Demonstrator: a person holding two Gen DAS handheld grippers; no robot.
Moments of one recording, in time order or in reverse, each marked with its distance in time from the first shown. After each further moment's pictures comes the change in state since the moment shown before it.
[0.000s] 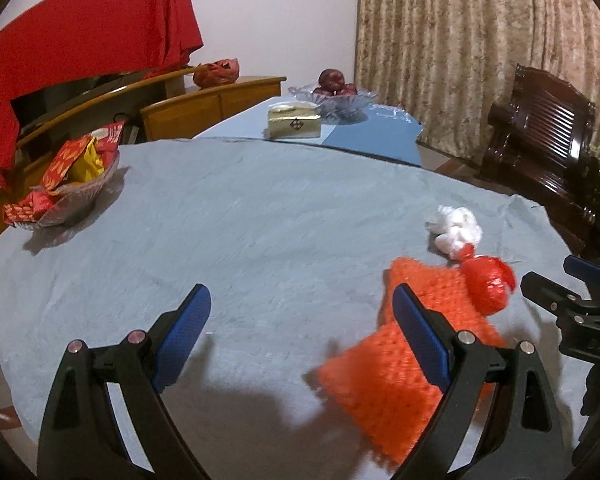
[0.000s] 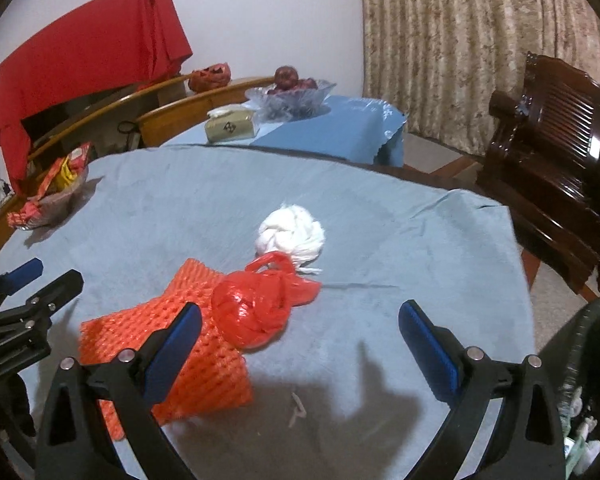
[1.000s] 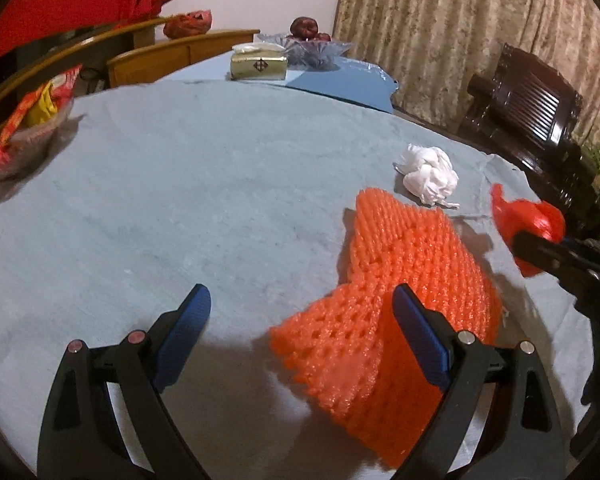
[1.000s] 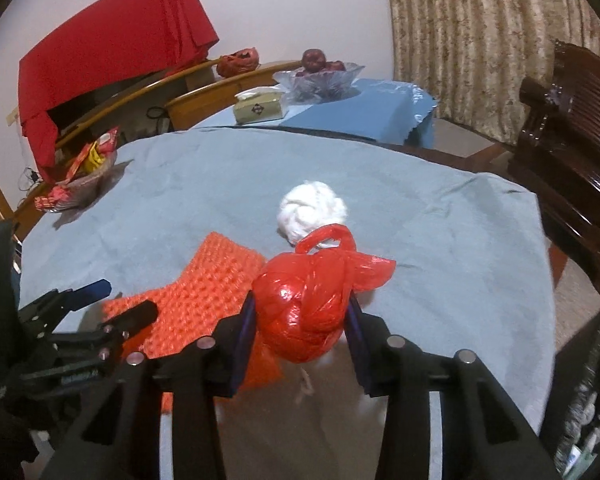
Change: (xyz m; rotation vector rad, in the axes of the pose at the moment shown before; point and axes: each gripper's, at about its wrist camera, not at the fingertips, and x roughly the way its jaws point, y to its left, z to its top) left arm 0.030 -0.023 -0.032 -0.041 0.162 -0.139; right arm -0.012 -0.015 -0.011 -0.015 0.056 0.117
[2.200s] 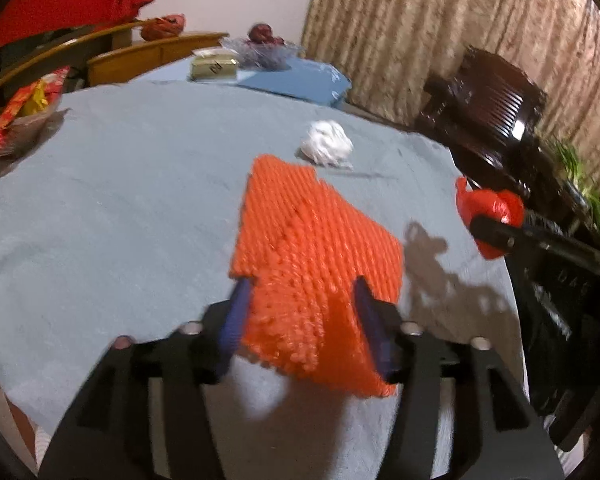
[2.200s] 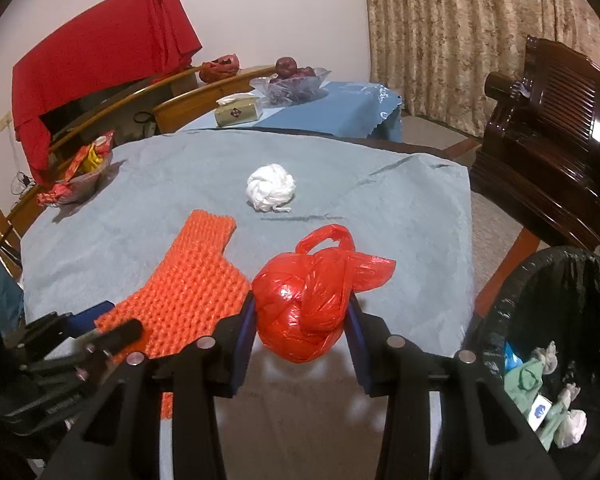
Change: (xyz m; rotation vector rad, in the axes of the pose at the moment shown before) left arm -0.067 -0.068 -0.055 0.022 0.005 -0.109; right arm -0.073 -0.030 -0.041 0.028 -0.008 -0.055
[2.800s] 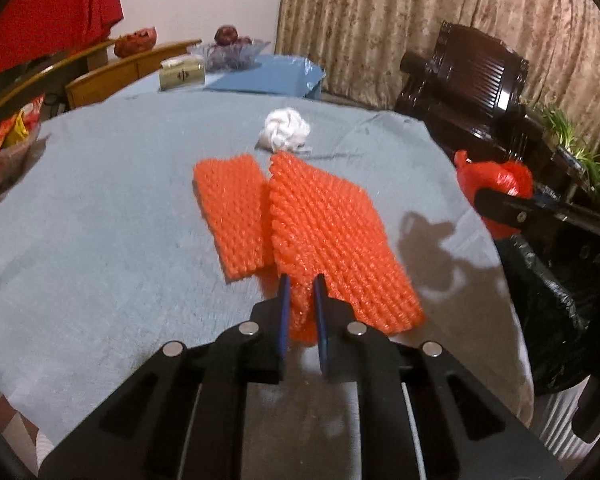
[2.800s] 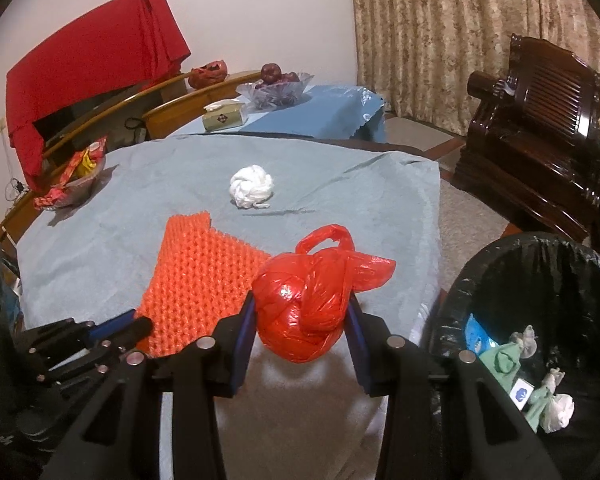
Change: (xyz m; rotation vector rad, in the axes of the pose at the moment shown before) left arm -0.002 -0.042 -0.013 0.114 -0.013 0.010; right arm -0.028 -0.018 -0.011 0.021 -0.019 -0.031
